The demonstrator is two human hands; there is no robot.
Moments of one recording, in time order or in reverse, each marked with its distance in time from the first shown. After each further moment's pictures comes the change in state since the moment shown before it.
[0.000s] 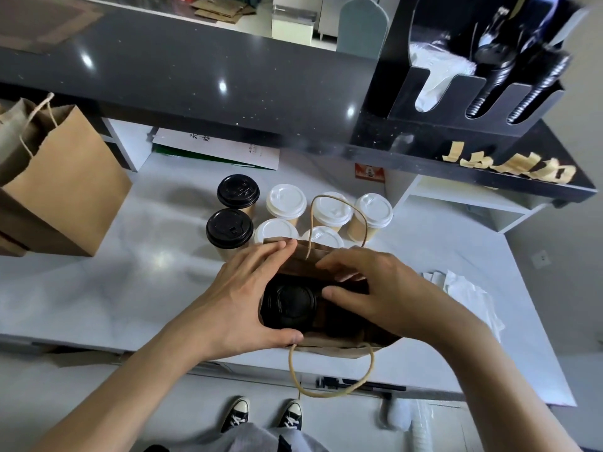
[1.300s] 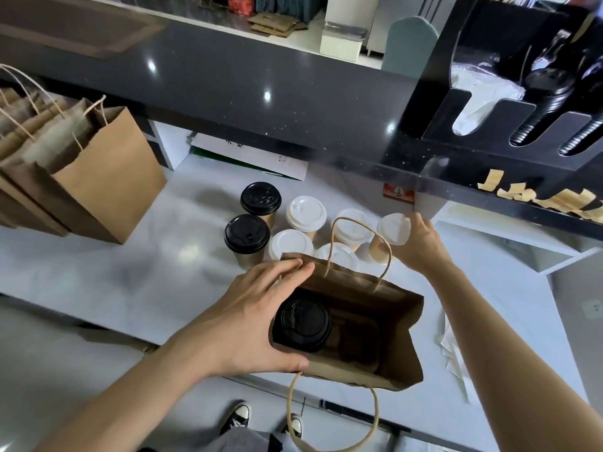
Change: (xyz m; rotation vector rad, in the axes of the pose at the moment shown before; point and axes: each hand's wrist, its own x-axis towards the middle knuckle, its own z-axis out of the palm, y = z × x) left_hand -0.001 0.019 0.008 0.053 -0.020 -0.060; right_hand 0.120 0.172 -0.010 -0.141 0.222 0.517
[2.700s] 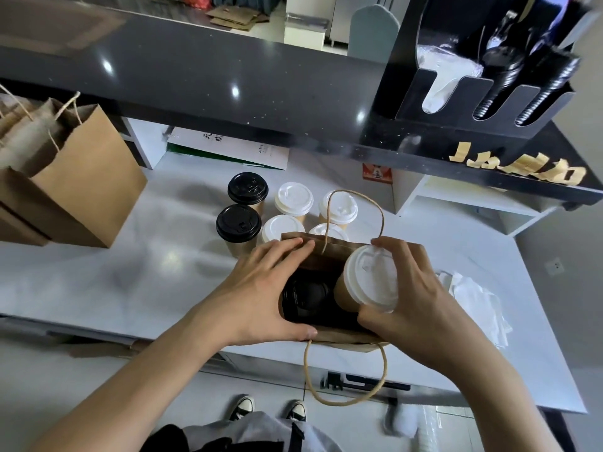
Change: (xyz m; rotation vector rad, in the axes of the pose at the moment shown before) left_hand 0.008 -0.010 0.005 0.071 -0.002 0.042; right_hand -0.235 -0.067 -0.047 0.138 -0.012 -0.288
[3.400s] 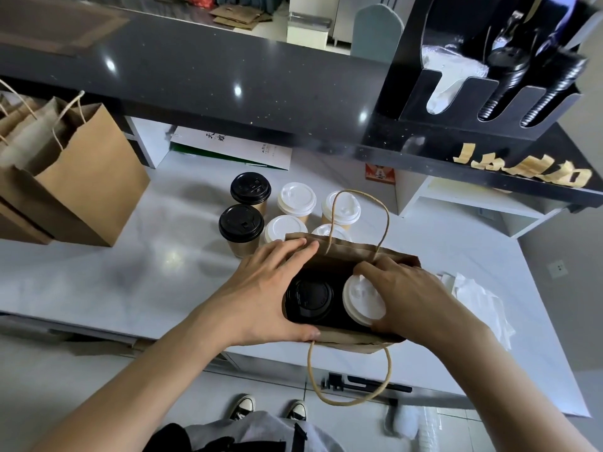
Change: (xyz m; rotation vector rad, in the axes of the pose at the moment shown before) left_hand 0.002 0.000 0.001 0.010 0.011 0.023; right_hand 0.040 0.018 0.015 -0.662 -0.267 -0.111
